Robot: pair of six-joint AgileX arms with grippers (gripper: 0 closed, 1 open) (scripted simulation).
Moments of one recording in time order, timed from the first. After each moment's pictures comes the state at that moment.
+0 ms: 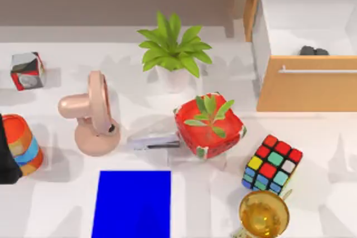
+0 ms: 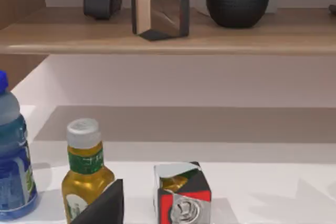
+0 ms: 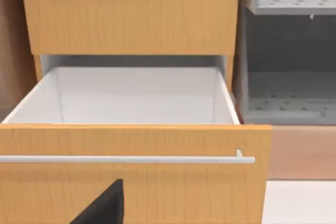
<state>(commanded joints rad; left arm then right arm) 0.00 0.00 0.00 0.00 0.00 0.00 0.00 0.00 0.00 0.00 0.00 0.00</state>
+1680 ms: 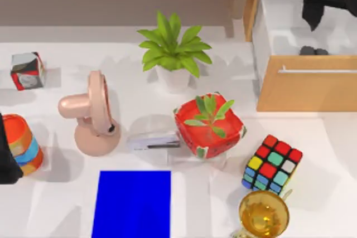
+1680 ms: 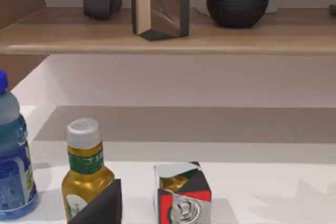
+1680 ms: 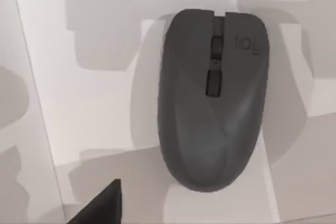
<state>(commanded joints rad) 0.00 0.00 0.00 0.00 0.00 0.00 0.13 2.05 1.79 -0.98 0.04 0.36</state>
